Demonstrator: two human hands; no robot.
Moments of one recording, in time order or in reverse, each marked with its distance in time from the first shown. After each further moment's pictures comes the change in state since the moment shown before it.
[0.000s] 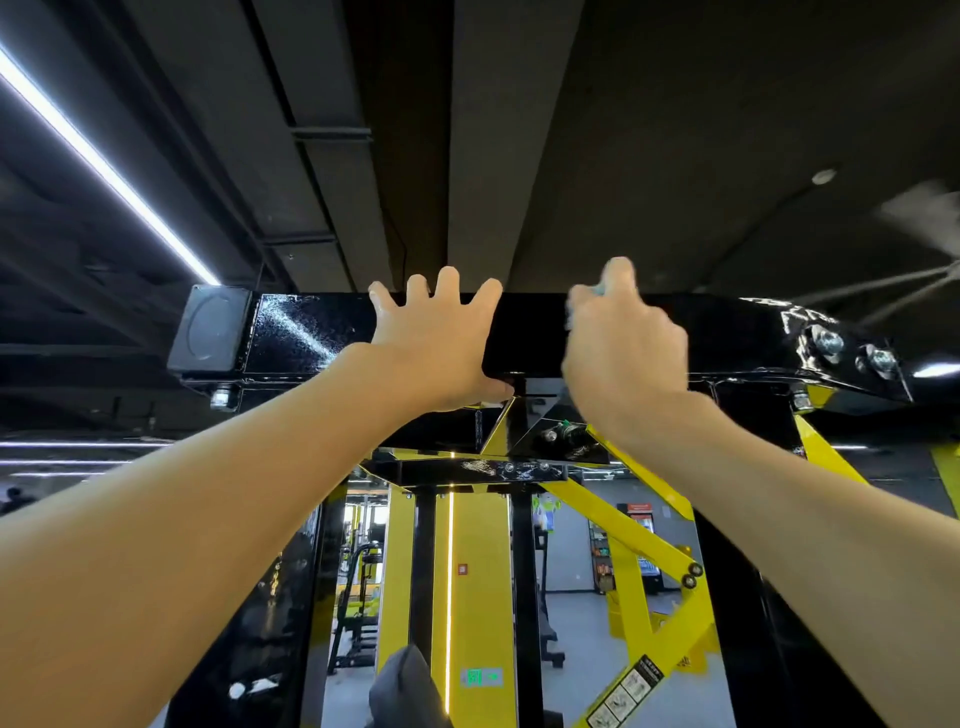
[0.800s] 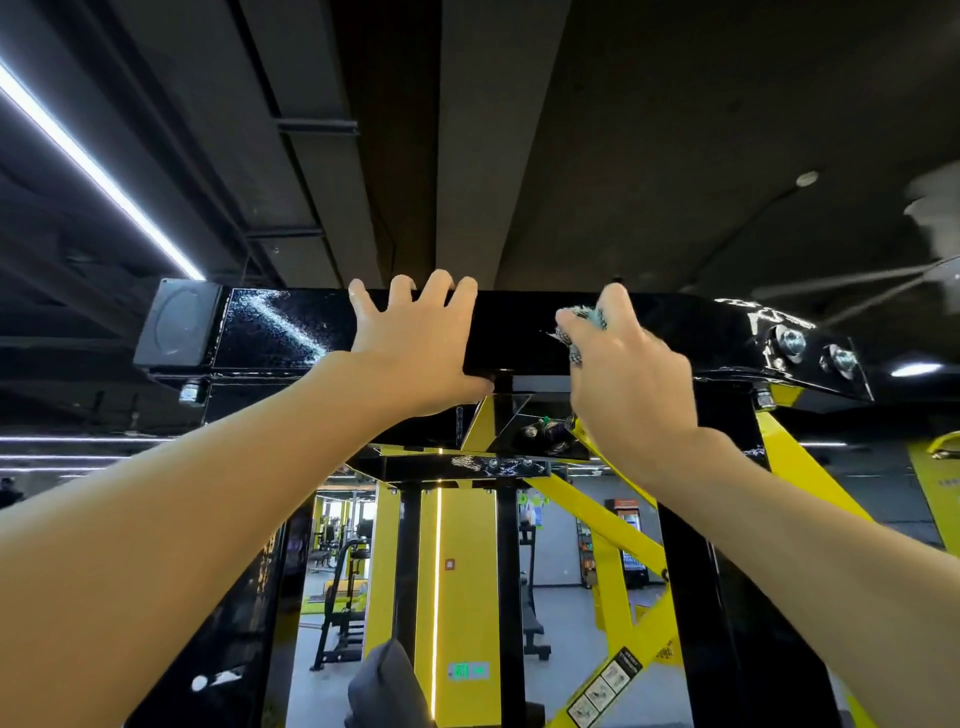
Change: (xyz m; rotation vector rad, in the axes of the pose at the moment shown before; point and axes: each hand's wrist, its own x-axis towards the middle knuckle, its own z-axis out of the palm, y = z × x) left_hand -0.005 0.010 0.001 -0.057 0.011 -0.015; right_hand -0.026 0.031 0.007 0.086 0.031 -0.150
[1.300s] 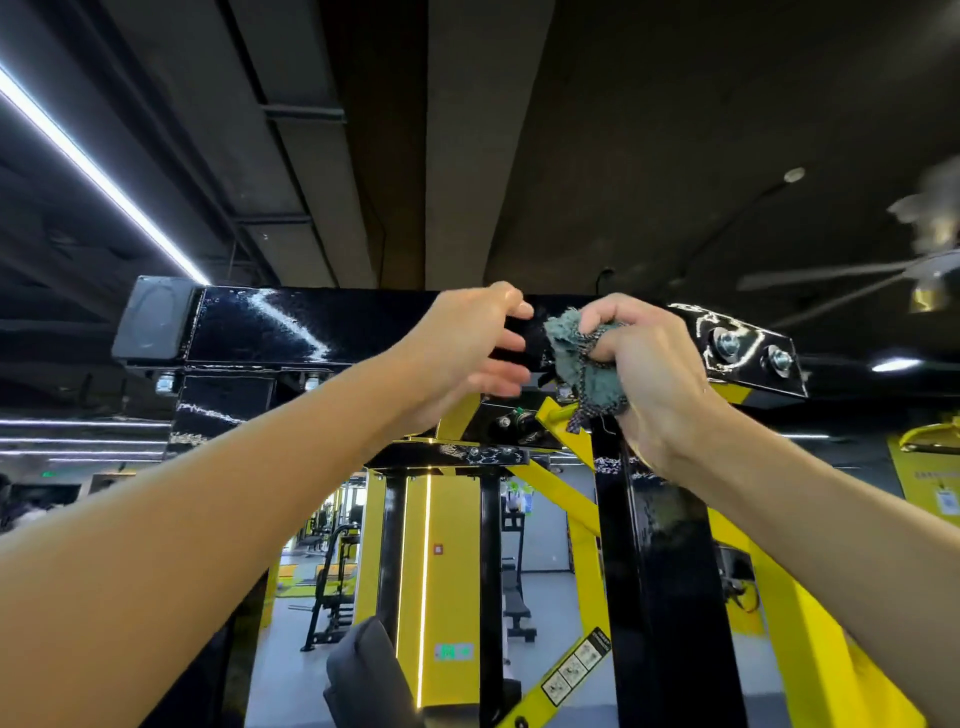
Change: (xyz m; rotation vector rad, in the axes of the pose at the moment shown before) left_hand -0.025 0.071 -0.046 -1.633 -0.277 -0.281; right_hand 0.001 0.036 -0.044 1.361 -0.070 0.568
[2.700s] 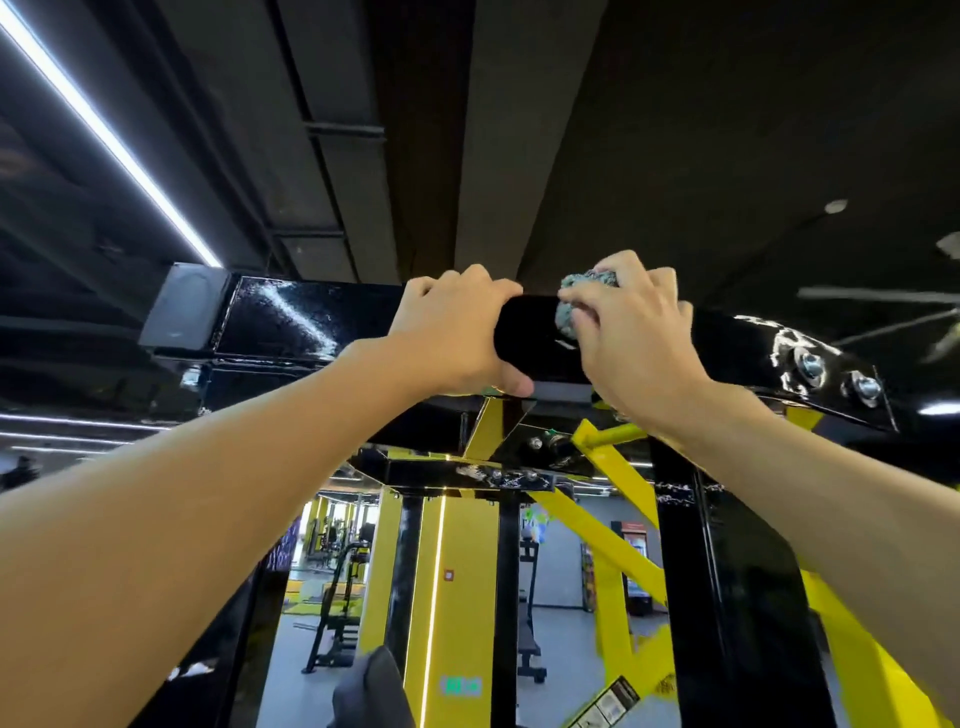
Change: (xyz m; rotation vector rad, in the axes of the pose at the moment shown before) left_hand 0.048 -0.016 -0.056 1.424 0.201 0.382; right_hand 0.044 0.022 0.036 -1.215 0.067 -0.609
